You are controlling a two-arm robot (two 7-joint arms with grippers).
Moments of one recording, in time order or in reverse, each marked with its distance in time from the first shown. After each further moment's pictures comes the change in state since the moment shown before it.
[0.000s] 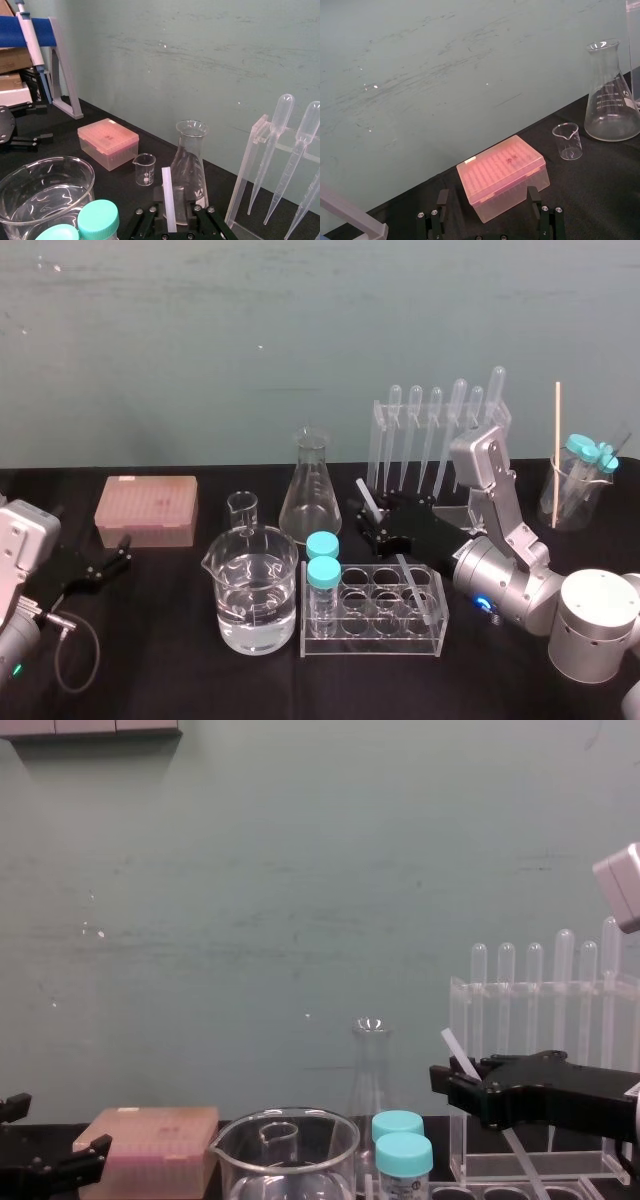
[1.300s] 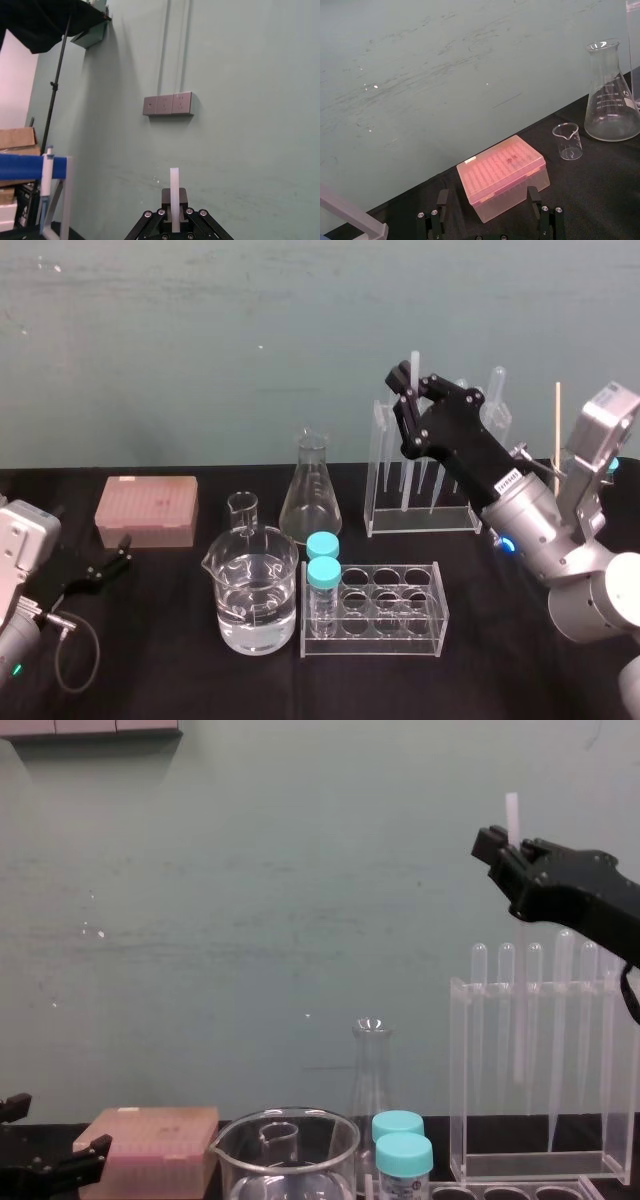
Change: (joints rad) left arm 0.000 0.000 0.000 0.000 0.000 0.000 0.000; right arm 0.000 -0.109 0.174 0.037 0.054 -0.502 0.159
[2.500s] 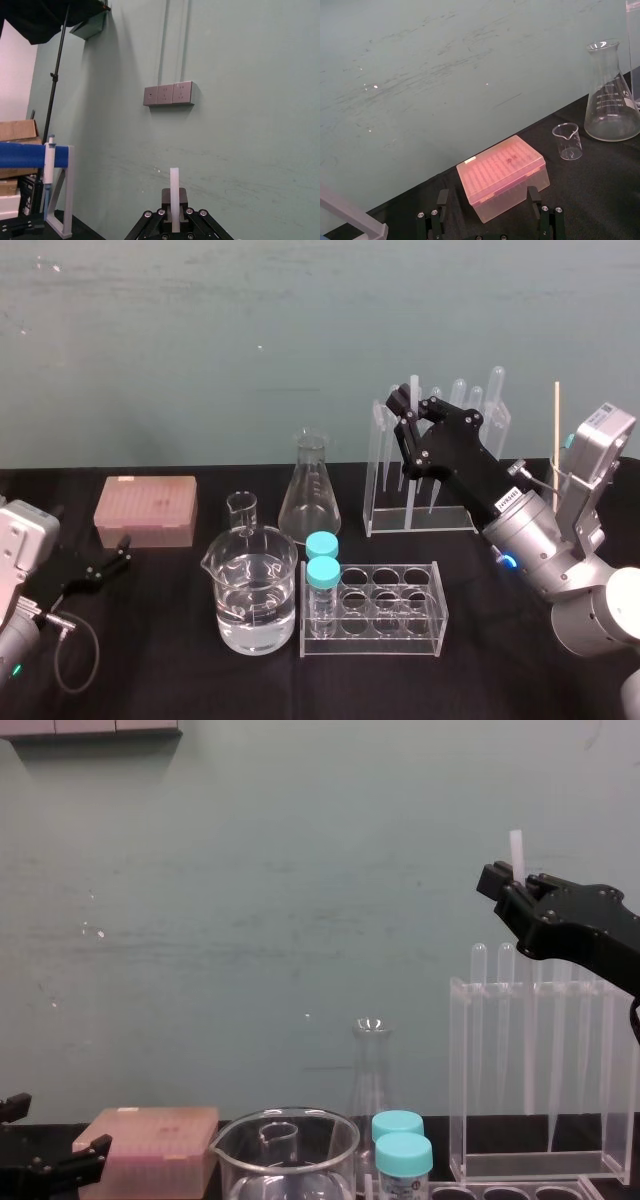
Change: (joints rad) left arm 0.000 0.000 0.000 0.000 0.000 0.000 0.000; right arm -0.023 0.003 0.007 0.022 -0.006 -0.007 0.021
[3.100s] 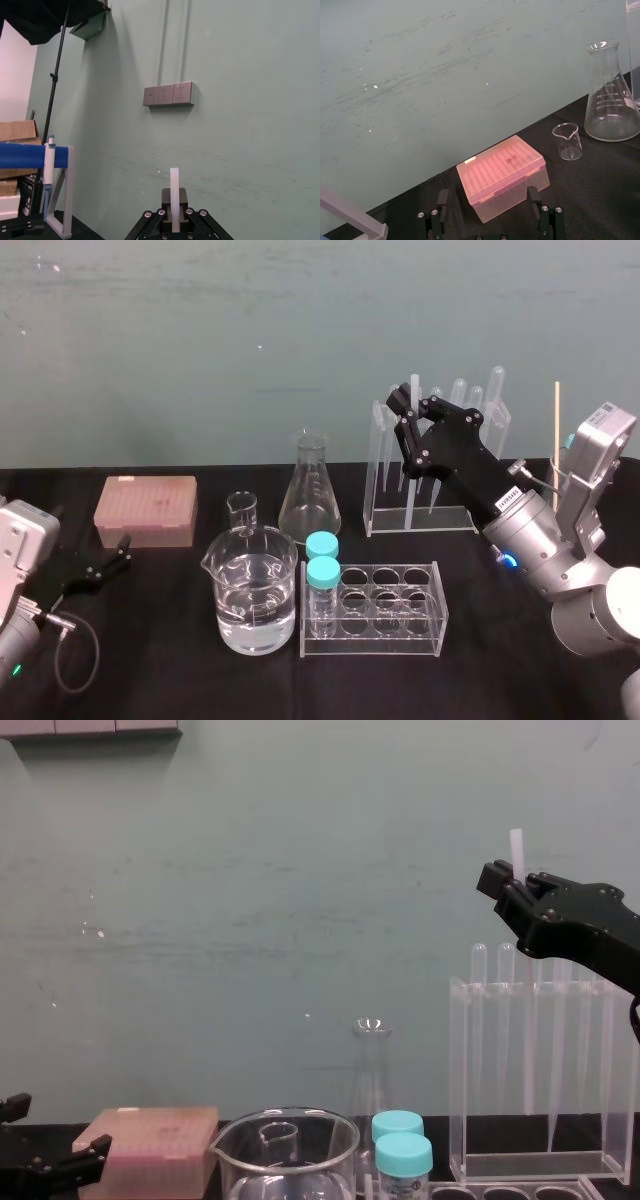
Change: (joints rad) left arm 0.000 0.000 0.000 0.000 0.000 0.000 0.000; right arm 0.001 0.000 0.000 0.000 0.001 0.000 -0.001
